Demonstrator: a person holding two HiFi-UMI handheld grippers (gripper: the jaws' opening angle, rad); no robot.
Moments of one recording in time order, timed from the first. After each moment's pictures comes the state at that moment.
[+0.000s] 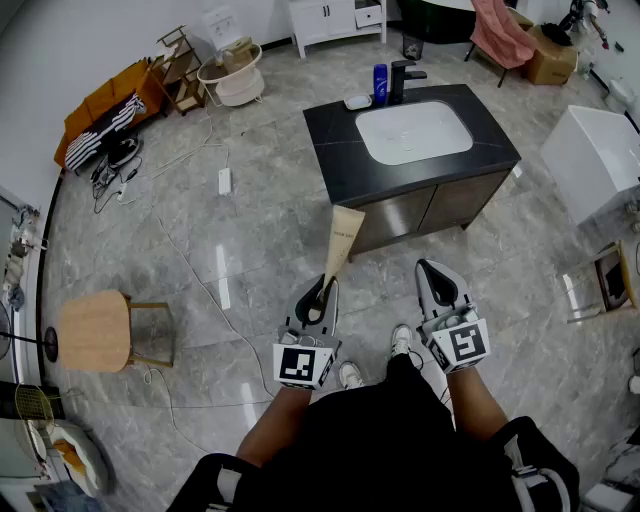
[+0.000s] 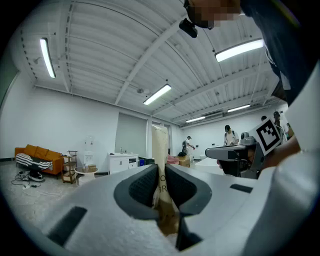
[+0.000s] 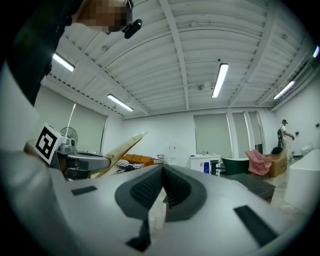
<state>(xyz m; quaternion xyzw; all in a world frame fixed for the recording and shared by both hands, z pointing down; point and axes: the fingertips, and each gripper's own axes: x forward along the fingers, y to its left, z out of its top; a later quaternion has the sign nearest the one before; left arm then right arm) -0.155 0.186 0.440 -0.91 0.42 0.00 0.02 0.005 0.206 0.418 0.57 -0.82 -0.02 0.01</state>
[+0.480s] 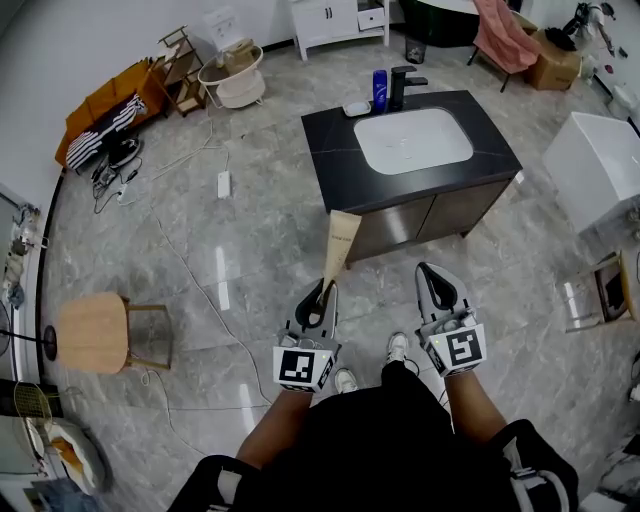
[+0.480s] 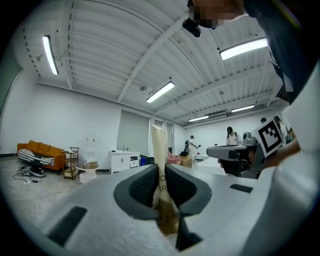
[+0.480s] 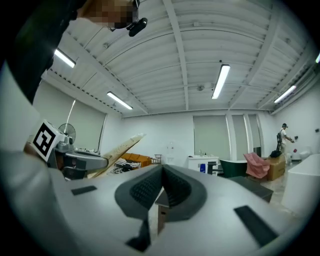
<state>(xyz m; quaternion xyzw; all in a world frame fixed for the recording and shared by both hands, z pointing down) -0.137 0.162 0.445 -0.90 0.44 0.00 0.00 0.027 0.180 0.418 0.58 -0.82 -0.02 0.01</state>
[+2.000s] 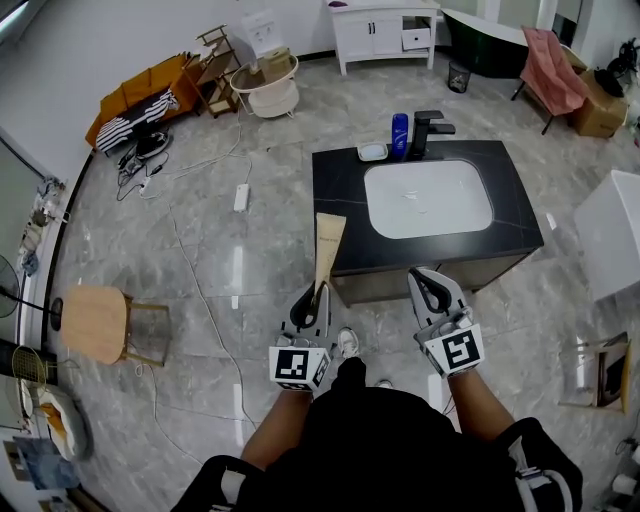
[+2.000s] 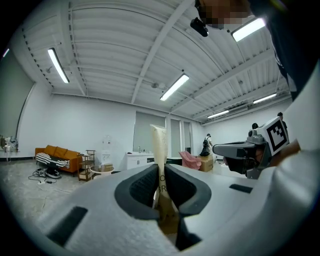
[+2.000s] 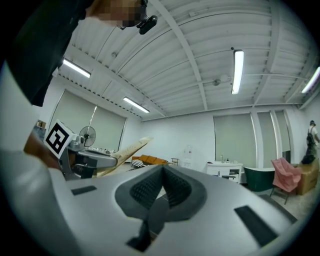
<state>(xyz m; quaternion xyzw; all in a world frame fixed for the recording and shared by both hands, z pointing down) -0.056 -0.011 0.448 -0.84 0.53 0.00 0.00 0.111 -0.008 0.415 0.46 -0.89 -0.06 0.02</state>
